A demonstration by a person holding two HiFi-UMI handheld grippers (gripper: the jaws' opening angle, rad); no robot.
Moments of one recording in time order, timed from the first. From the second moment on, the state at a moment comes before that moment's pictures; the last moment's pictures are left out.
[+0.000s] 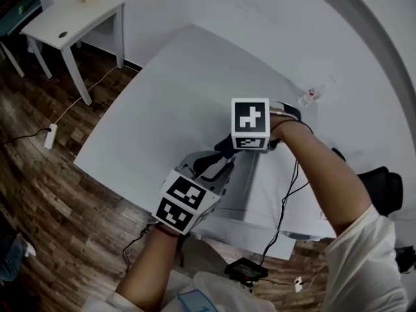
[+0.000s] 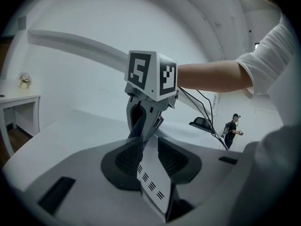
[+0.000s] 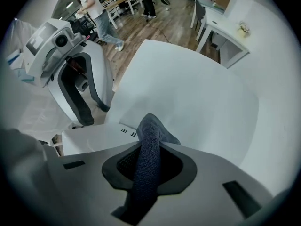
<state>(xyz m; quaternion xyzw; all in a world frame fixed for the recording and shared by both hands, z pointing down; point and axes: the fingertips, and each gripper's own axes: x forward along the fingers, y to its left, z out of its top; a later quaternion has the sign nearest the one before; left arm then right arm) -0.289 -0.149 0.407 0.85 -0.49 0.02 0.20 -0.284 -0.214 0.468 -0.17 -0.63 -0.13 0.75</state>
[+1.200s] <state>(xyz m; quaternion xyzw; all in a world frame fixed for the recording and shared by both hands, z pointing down) -0.273 -0.152 0.476 0.83 -0.46 0.05 0.29 -0.251 -0.232 0.516 -0.18 -0.48 -0.22 0.83</state>
